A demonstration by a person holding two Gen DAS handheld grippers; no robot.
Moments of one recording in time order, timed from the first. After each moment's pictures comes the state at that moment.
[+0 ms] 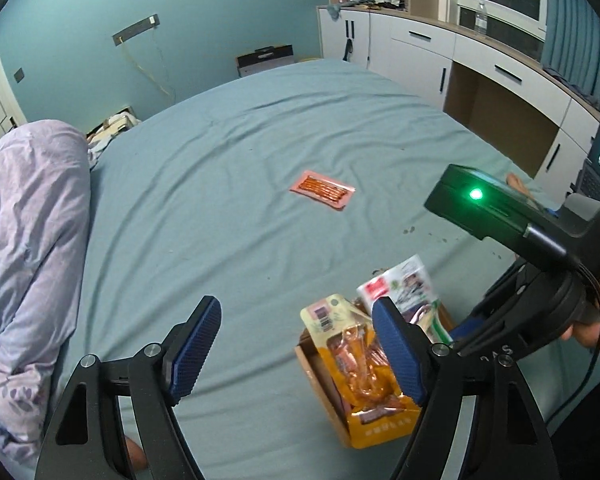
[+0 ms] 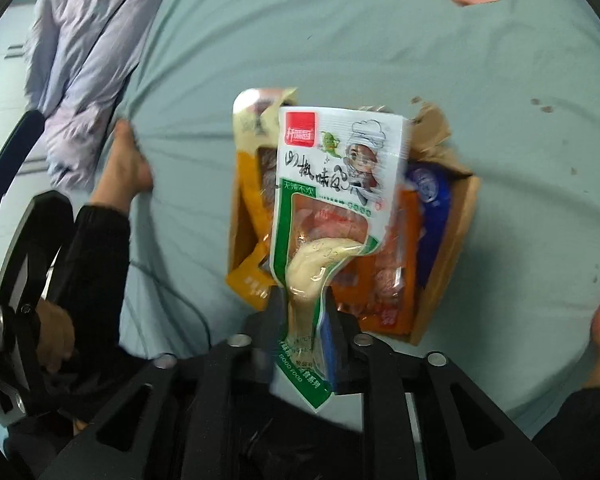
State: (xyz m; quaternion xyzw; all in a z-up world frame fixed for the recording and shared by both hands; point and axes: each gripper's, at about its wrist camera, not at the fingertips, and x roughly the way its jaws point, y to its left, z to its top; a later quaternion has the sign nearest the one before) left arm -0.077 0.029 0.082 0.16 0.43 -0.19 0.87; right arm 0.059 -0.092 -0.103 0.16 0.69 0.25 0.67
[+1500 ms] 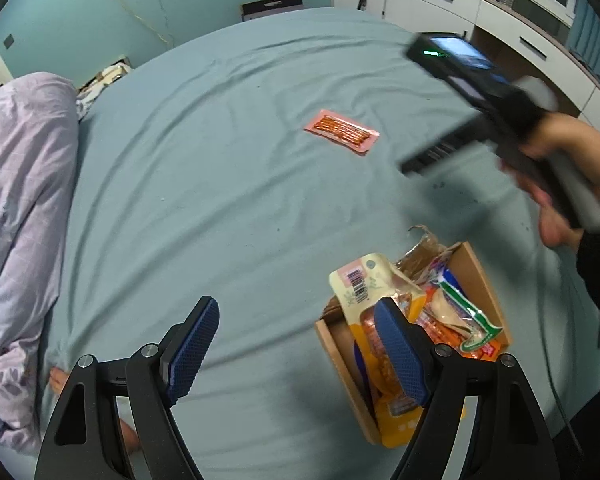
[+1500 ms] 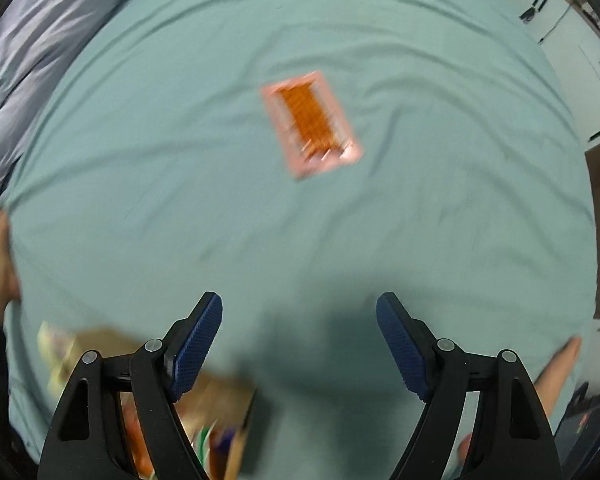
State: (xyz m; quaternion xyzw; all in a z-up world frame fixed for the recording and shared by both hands) left arm -0.048 0.038 0.022 0.15 0.51 -0.17 0.83; right arm 0.190 -0.153 -0.136 0.05 0.58 0.07 0.81
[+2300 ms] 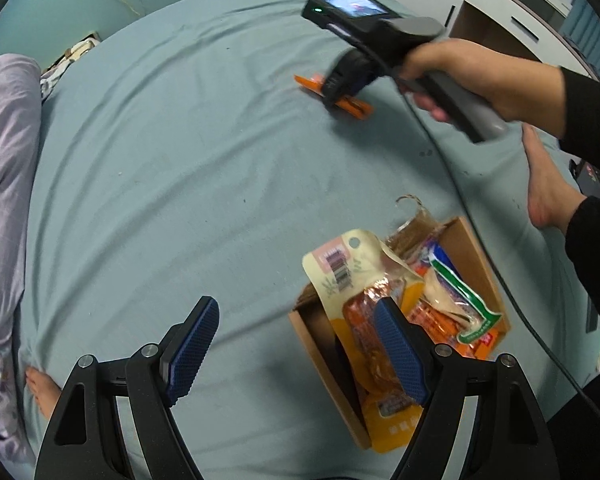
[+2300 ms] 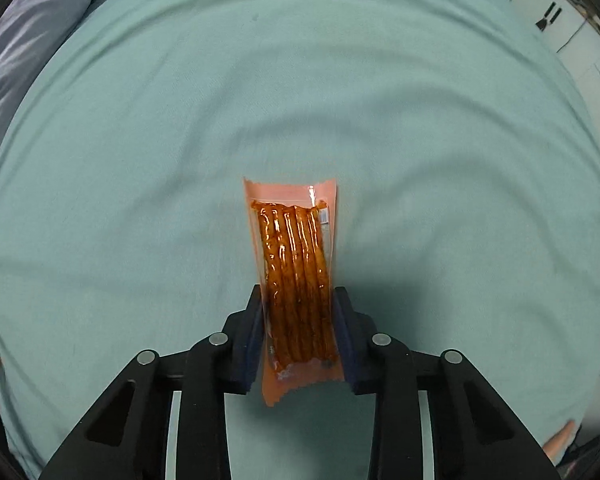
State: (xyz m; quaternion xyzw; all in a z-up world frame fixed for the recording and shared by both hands) left arm -0.033 0.028 -0.009 0.14 0.56 -0.20 0.79; right arm 0.235 -0.118 -0.183 0.01 0.58 0.08 0.81
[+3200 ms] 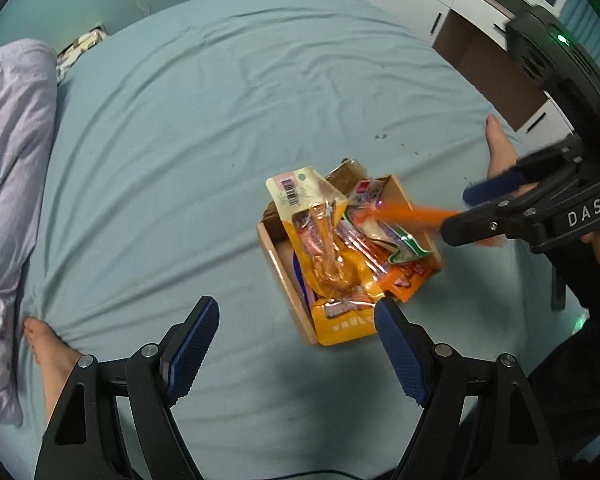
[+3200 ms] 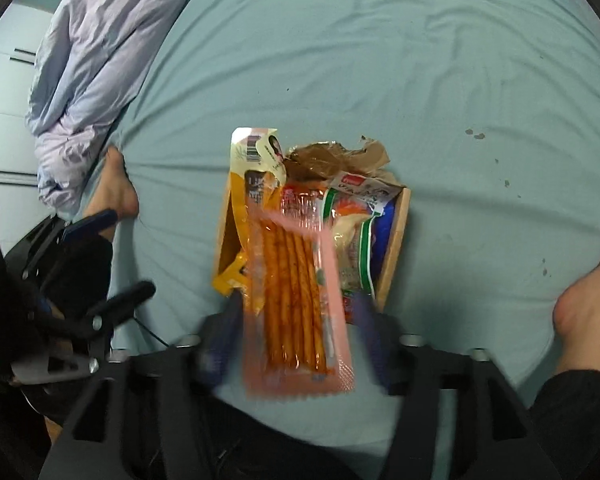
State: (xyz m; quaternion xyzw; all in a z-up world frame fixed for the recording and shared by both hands) left arm -0.109 0.046 0.048 0.13 0.57 -0.21 0.79; right arm 0.000 -0.087 -0.105 0.14 0.62 0.20 0.75
